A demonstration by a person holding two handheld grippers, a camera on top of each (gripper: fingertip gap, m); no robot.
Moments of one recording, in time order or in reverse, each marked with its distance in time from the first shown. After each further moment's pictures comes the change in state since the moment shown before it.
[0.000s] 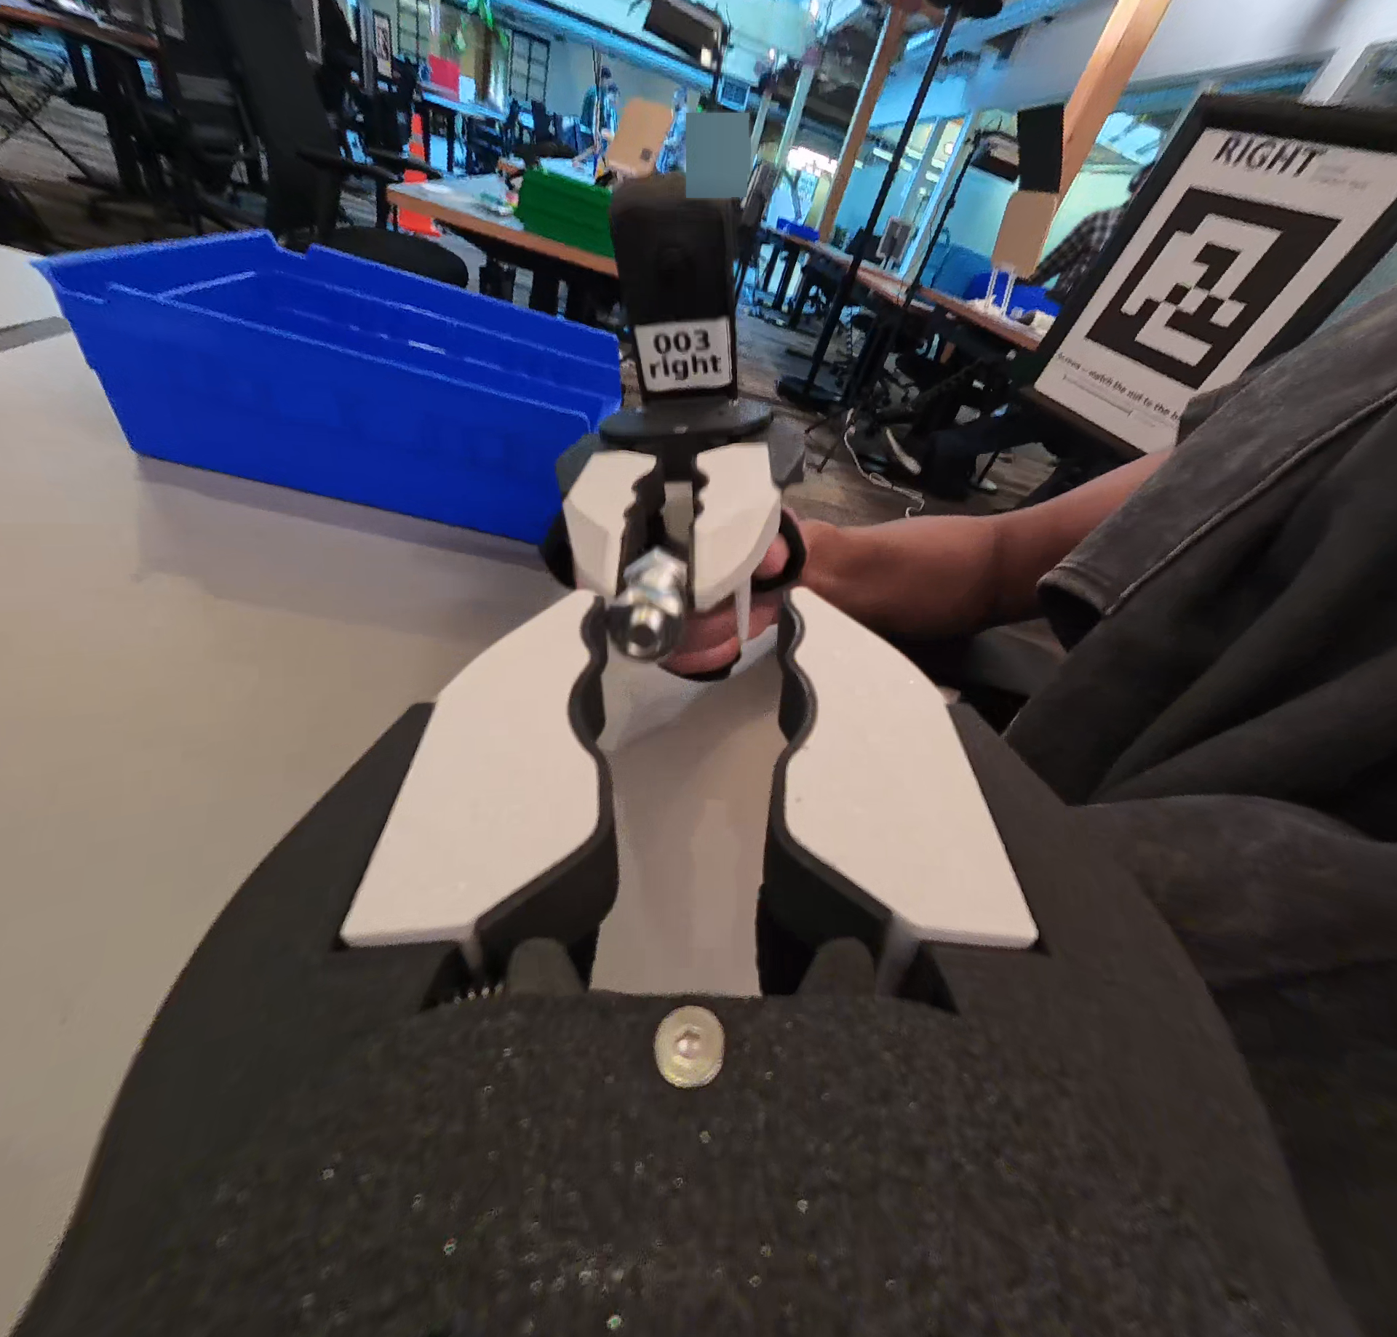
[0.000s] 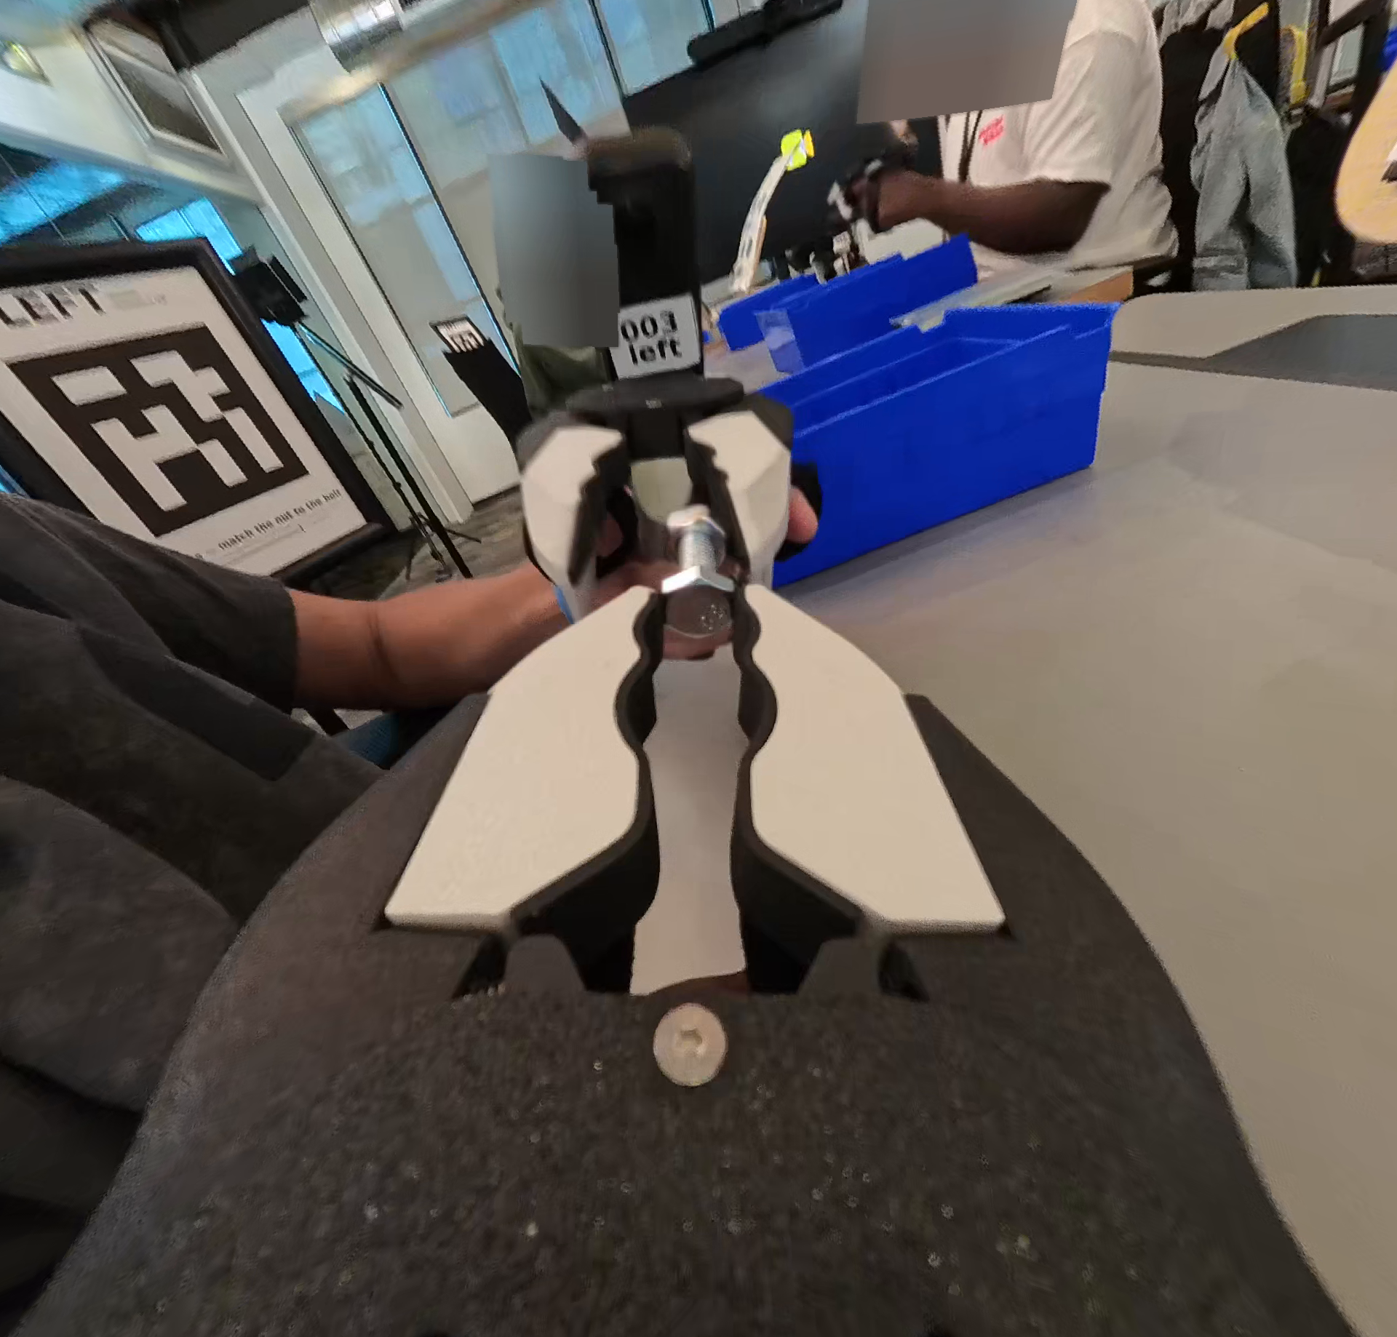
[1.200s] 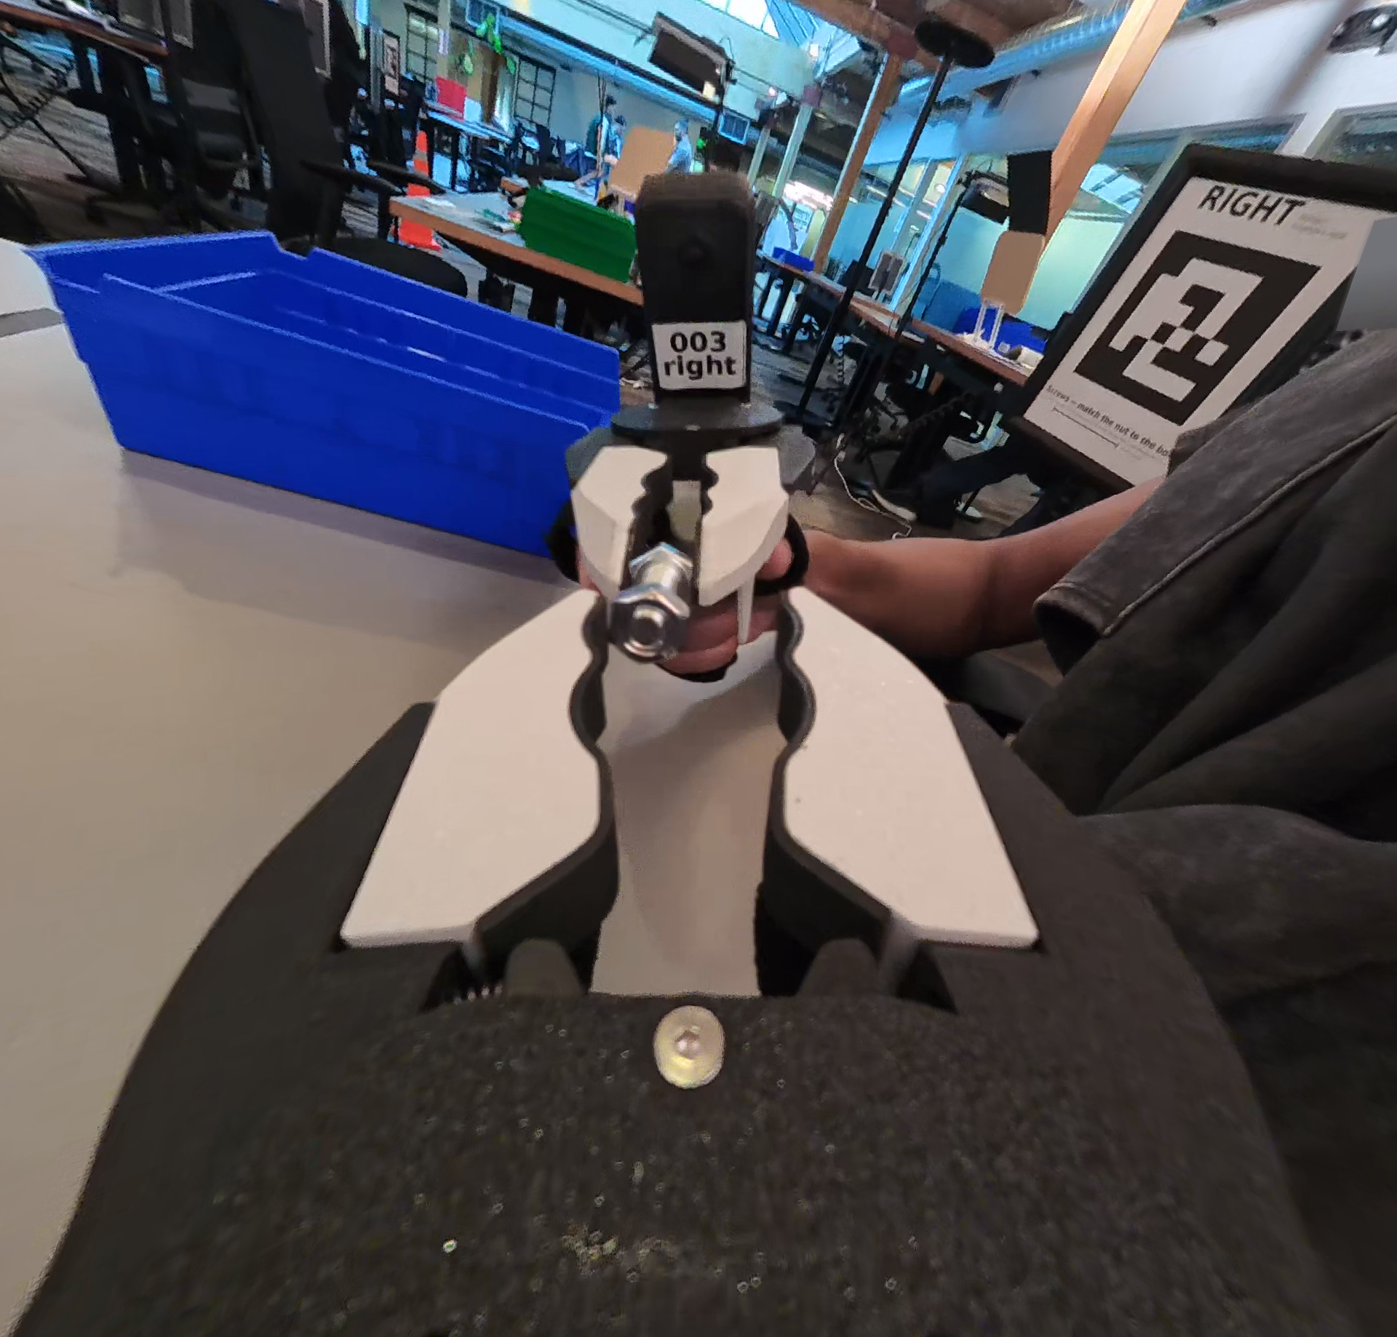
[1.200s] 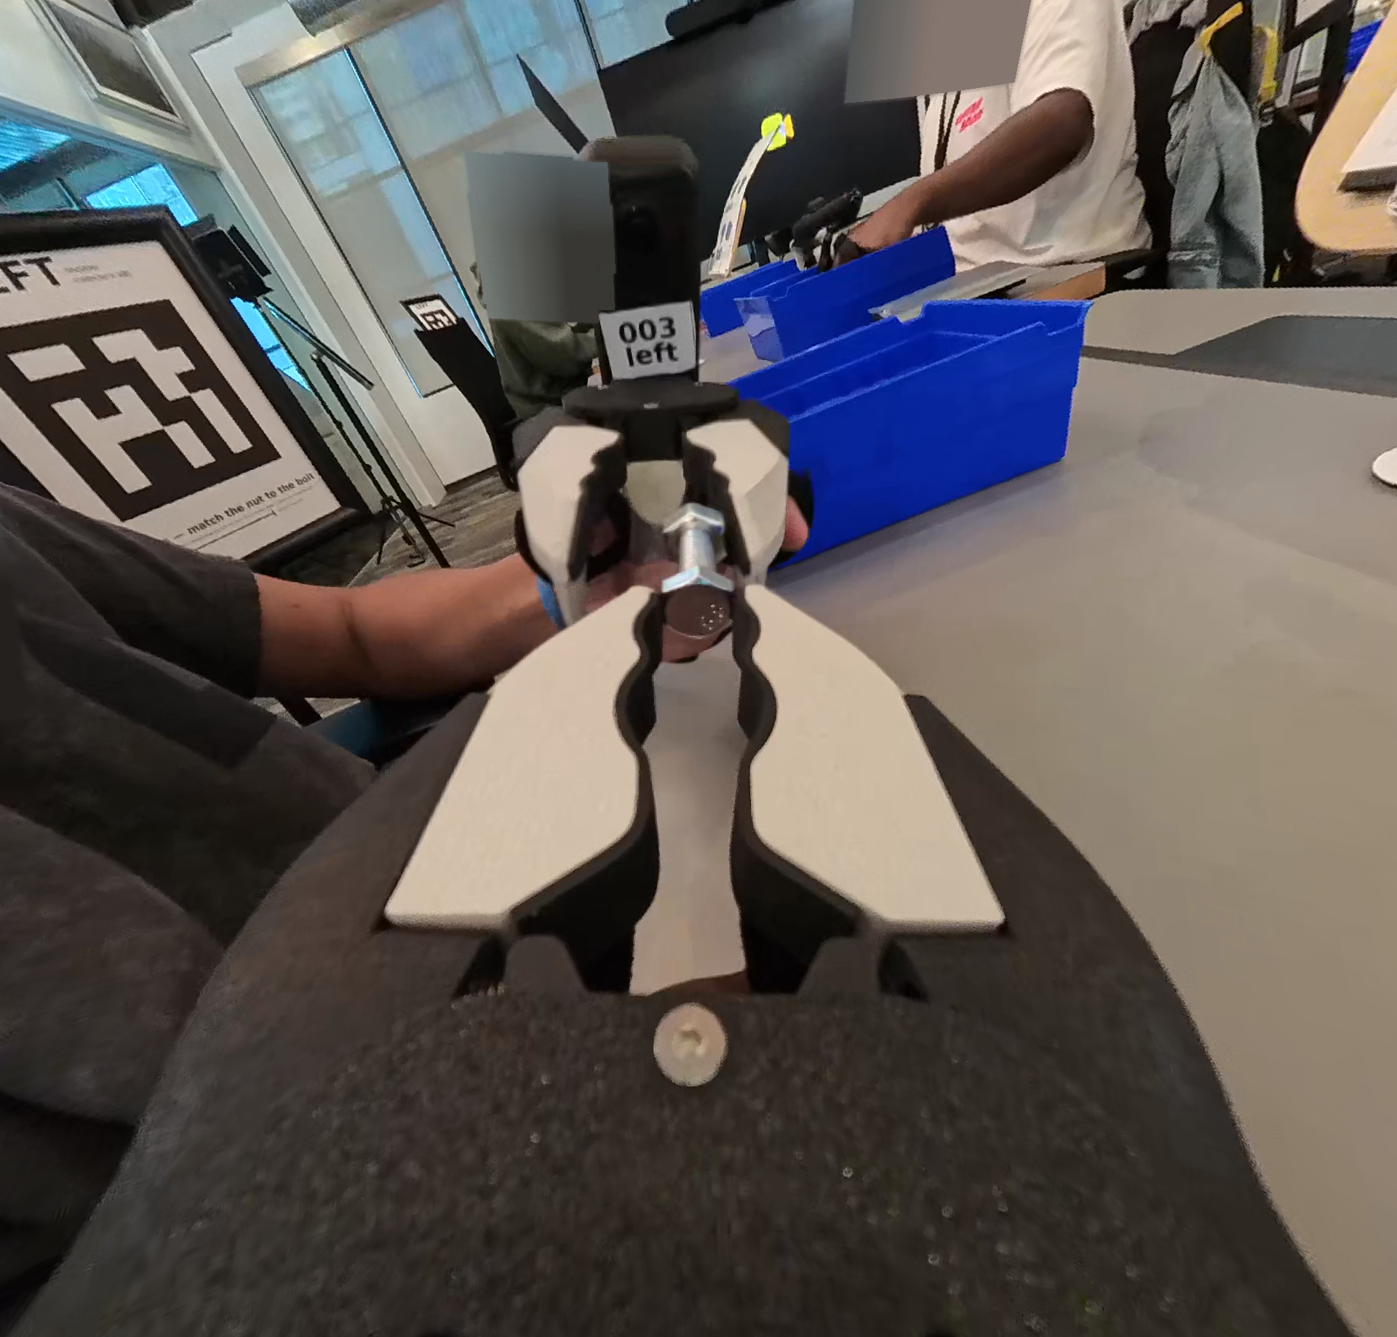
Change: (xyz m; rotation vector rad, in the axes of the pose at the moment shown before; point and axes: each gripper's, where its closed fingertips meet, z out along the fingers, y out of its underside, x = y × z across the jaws) left arm -0.001 0.000 0.005 0.031 0.007 -0.036; right arm 0.002 0.000 -0.005 -0.025 0.033 -0.023
